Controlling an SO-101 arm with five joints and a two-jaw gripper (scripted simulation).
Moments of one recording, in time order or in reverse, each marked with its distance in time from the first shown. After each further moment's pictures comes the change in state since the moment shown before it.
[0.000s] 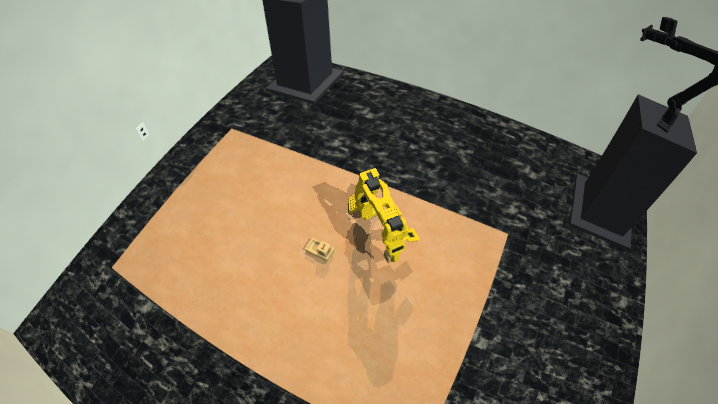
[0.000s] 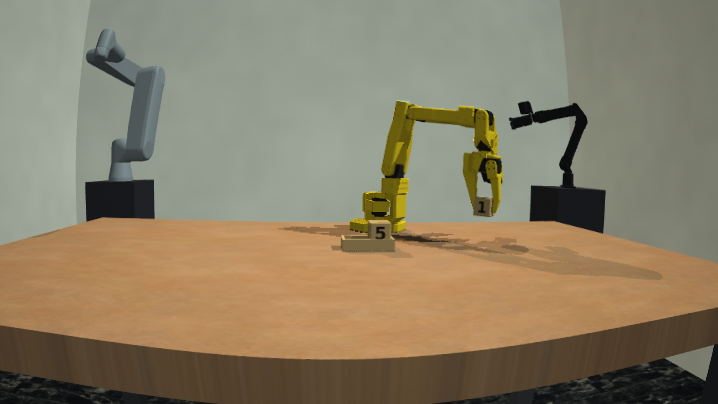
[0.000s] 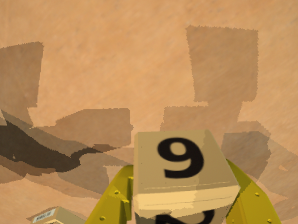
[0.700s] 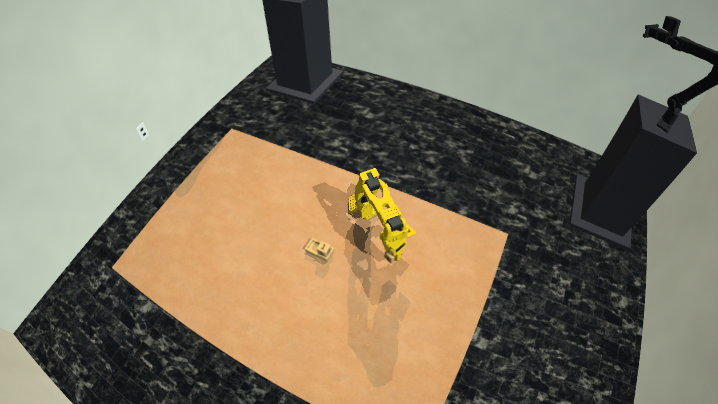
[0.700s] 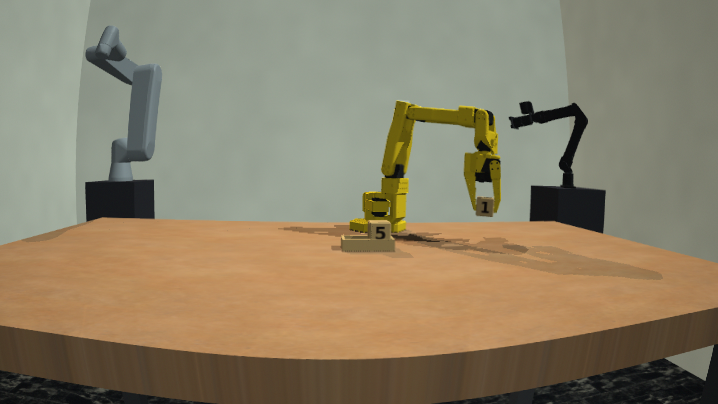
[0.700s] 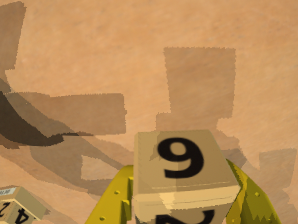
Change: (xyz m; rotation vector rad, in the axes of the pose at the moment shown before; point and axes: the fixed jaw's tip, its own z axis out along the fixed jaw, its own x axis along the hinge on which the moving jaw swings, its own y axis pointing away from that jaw) arm 0.002 -0.001 0.000 0.001 0.000 -0.294
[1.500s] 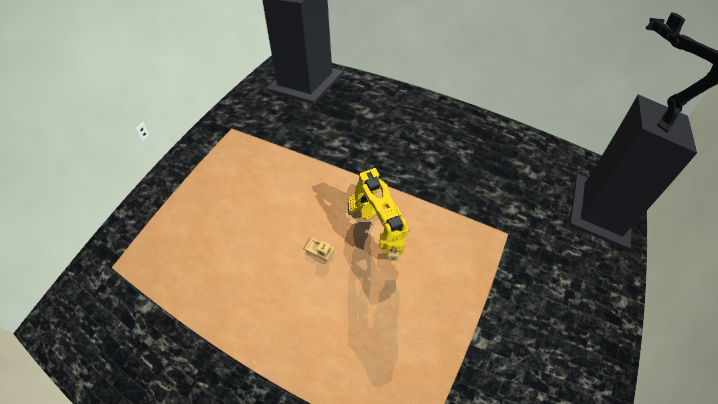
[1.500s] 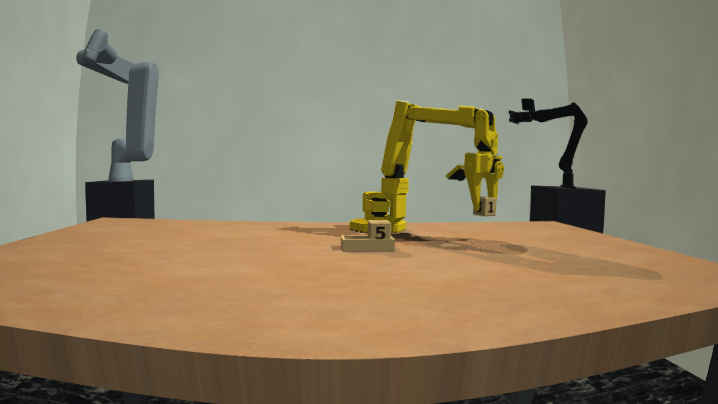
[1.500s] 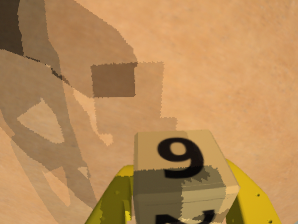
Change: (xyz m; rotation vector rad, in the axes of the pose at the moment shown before) arm 0.006 -0.002 0.000 0.000 0.000 -0.781
